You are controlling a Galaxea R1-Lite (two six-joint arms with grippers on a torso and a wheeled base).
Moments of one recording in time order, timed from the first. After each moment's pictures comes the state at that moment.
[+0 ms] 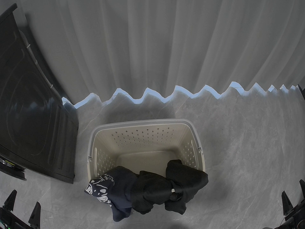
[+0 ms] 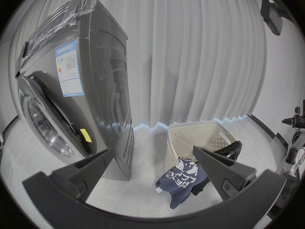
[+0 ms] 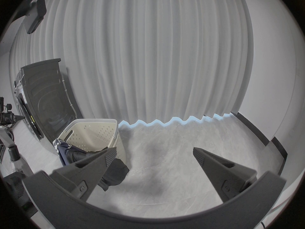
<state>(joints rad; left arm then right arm) -0.01 0.02 -0.02 0.00 0.00 -0.03 0.00 0.02 -0.02 0.00 0.00 -0.01</state>
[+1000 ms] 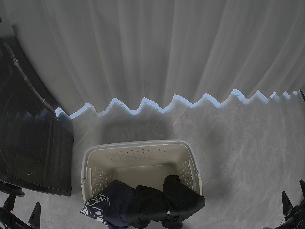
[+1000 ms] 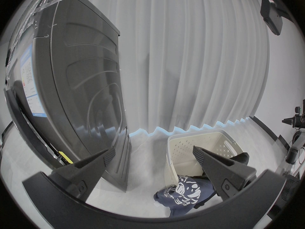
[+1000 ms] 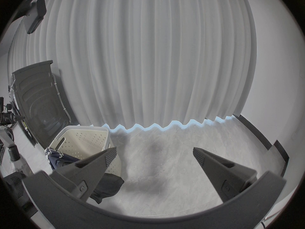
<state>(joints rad) -0.01 0.02 -0.02 0.00 0.00 -0.02 0.00 0.02 -0.02 0.00 0.00 -0.01</state>
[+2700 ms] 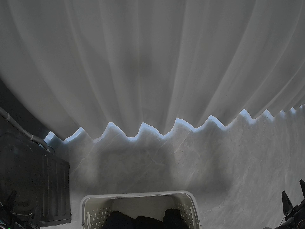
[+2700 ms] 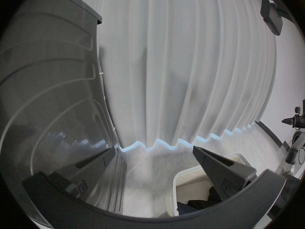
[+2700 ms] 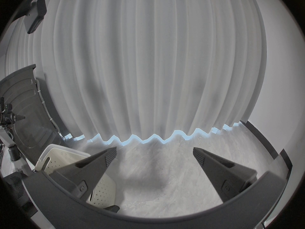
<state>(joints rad) -0.01 0.02 -0.02 0.00 0.00 -0.03 0.00 0.02 -0.02 0.00 0.00 -0.01</state>
